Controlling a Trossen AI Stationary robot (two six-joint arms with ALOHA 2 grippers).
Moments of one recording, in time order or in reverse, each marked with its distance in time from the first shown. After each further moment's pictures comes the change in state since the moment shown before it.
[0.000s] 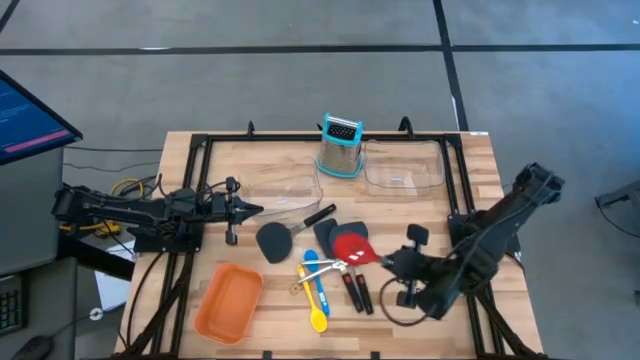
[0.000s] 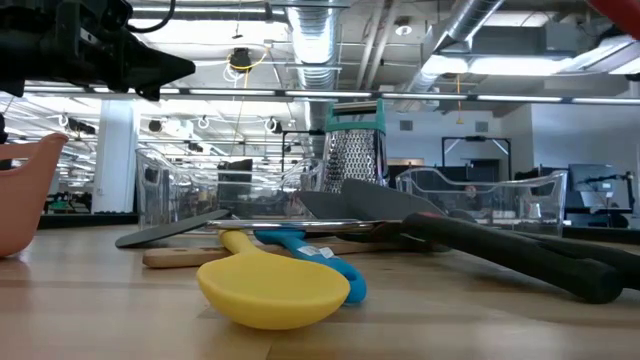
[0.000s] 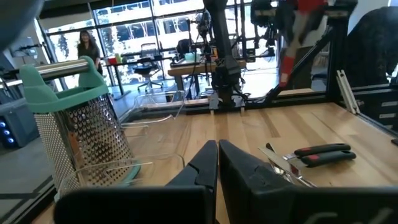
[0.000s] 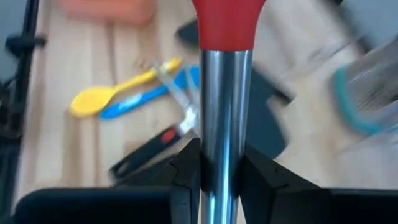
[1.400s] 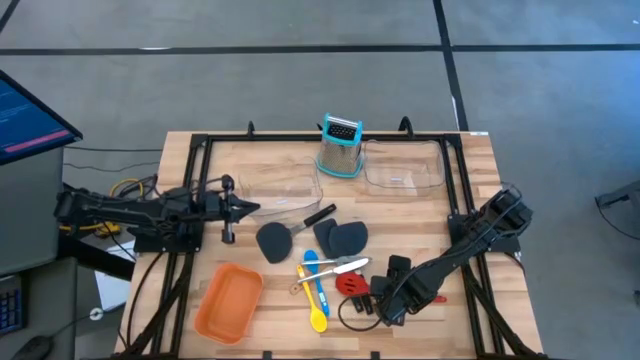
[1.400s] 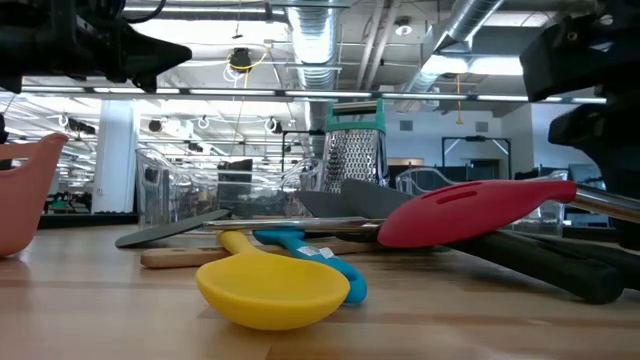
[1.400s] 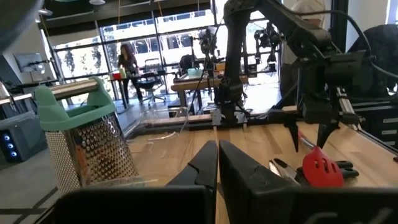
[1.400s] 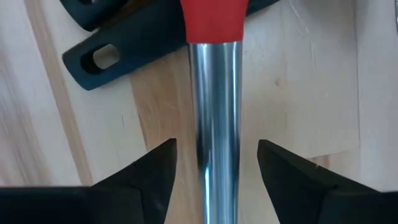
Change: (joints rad) left arm 0.000 -0.060 0.000 0.000 -0.001 0.014; right arm -0.098 0.384 -0.221 0.247 -0.606 0.086
